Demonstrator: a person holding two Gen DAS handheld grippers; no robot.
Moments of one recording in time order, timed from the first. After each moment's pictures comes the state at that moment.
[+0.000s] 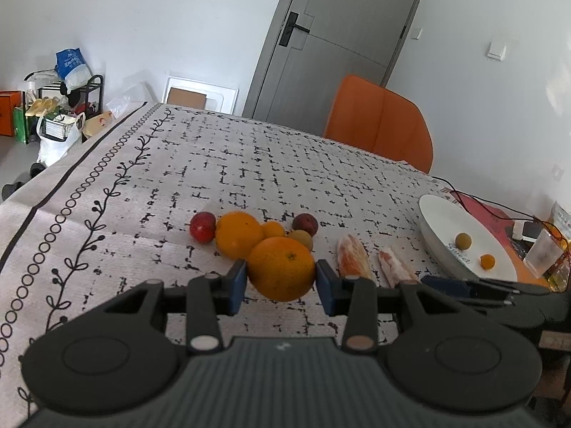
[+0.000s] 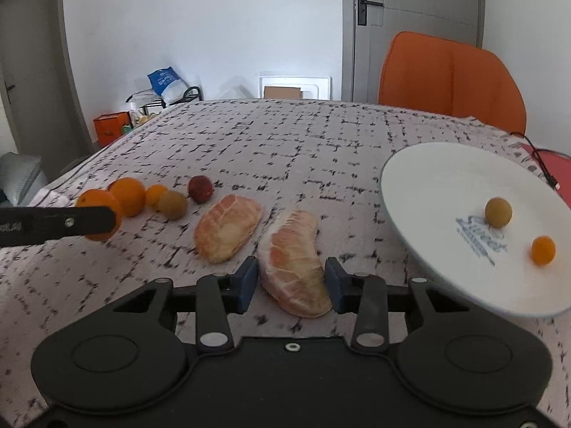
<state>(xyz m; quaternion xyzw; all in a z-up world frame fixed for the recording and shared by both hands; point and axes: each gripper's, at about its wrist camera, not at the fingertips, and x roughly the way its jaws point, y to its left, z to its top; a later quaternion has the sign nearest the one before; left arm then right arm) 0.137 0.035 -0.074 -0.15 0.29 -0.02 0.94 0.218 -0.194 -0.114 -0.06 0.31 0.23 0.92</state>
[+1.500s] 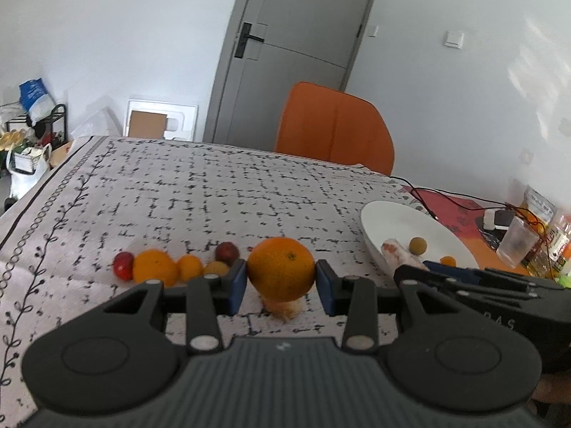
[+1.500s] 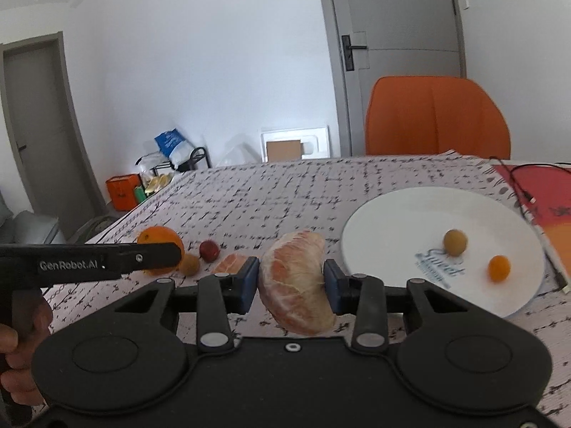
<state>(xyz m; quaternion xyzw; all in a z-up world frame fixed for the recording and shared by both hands) 0.153 -0.020 -0.046 -0.12 0.27 -0.07 0.95 0.195 -0.242 -0.076 0.01 0.23 0.23 0.94</state>
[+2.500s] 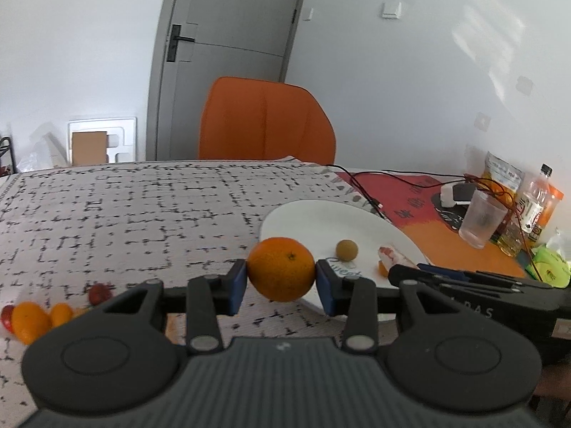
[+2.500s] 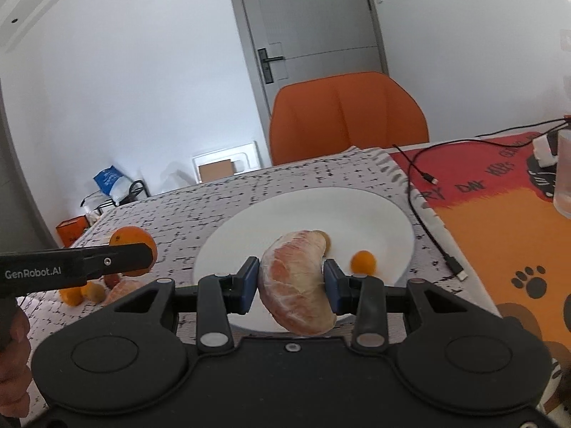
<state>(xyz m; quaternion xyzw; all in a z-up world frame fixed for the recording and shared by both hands) 0.201 -0.117 -0.039 -0.06 0.26 -0.15 0.95 0.216 -0.337 -0.091 0.08 0.22 0.13 0.96</state>
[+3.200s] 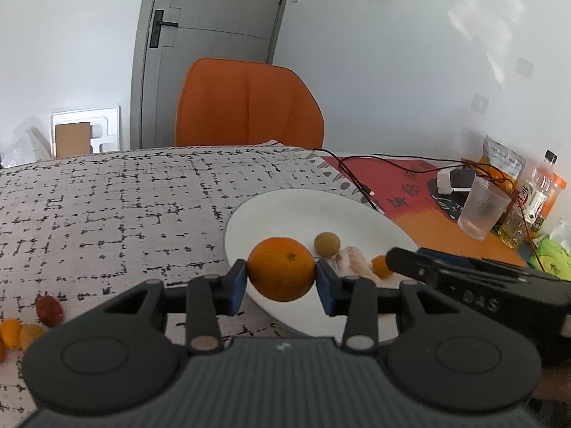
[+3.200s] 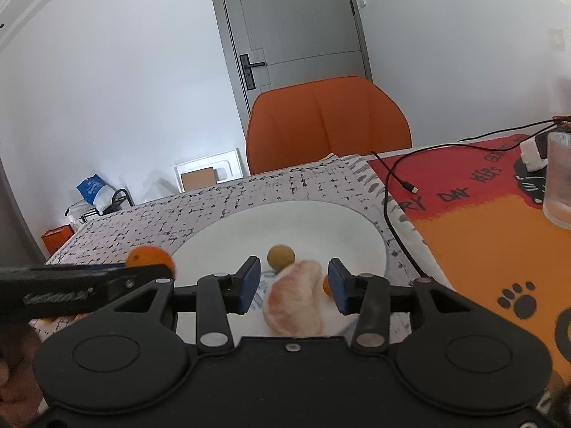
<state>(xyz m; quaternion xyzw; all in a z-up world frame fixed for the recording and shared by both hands) 0.237 -0.150 -0.053 -0.05 0.29 -0.16 0.94 0.231 -0.353 -0.092 0.08 0.22 0.11 0.97</state>
